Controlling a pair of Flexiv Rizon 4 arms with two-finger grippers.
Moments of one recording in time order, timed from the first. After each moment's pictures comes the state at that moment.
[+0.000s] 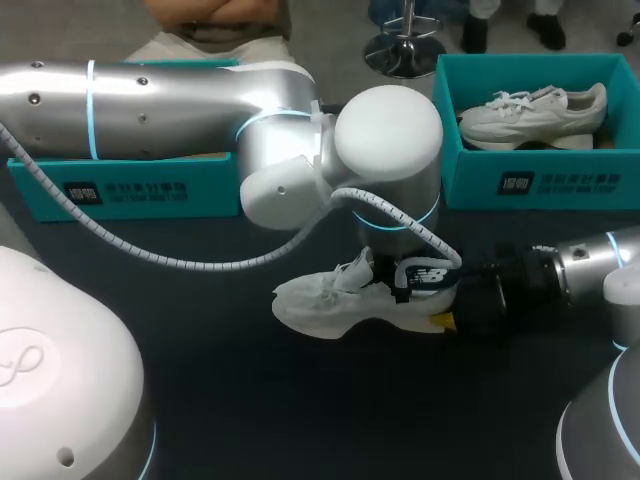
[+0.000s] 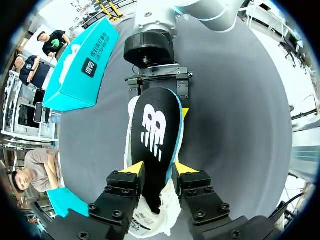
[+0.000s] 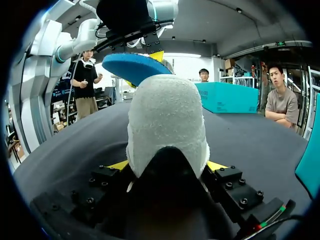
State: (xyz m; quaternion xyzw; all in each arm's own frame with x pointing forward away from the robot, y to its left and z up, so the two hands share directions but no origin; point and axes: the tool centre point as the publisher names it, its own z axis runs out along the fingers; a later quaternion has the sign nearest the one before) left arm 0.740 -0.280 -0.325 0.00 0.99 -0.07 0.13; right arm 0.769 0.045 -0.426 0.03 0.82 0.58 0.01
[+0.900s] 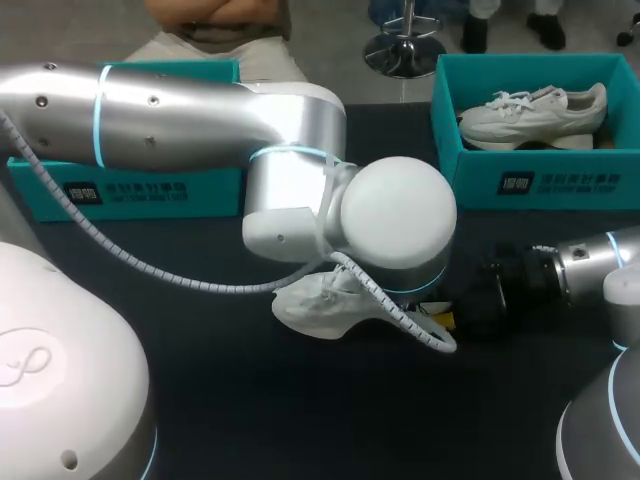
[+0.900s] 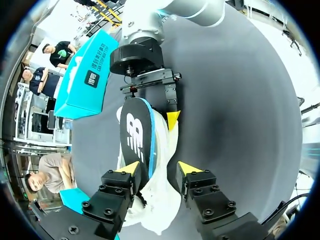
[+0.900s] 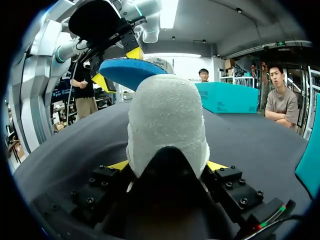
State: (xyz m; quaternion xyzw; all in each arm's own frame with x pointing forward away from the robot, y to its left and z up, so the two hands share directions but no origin) left arm 0.713 -0.284 -0.325 0.01 0.97 -0.08 0.21; right arm 0.769 0.045 -0.426 0.03 0.82 0.58 0.01
